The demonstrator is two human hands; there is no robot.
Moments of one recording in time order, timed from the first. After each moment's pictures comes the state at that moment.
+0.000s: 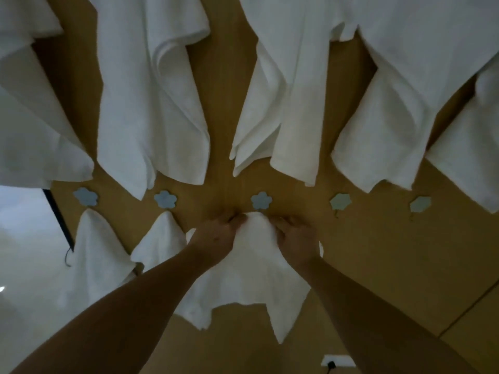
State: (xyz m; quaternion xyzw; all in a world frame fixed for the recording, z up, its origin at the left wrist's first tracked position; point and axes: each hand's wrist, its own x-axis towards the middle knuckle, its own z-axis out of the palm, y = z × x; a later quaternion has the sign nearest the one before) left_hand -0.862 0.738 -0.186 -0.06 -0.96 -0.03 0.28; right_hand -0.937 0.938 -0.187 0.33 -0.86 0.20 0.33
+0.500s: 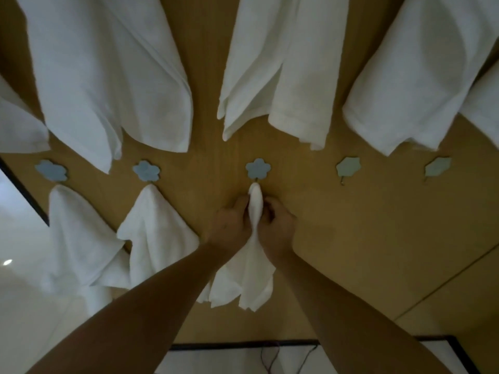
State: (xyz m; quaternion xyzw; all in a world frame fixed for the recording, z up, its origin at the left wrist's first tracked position) left_hand -0.884 0.779 -0.237 -0.01 -0.92 -0.27 0.29; right_hand -0.913 0.901 -0.237 0.16 -0.85 0.44 0.23
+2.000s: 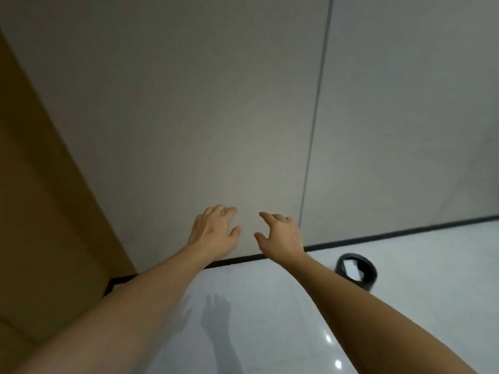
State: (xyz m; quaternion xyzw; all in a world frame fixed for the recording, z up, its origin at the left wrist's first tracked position) left_hand -0.407 1.591 -0.230 -0.69 -0.70 -0.16 0.03; right_hand -0.225 1.632 -0.261 -0.54 -0.79 0.13 0.24
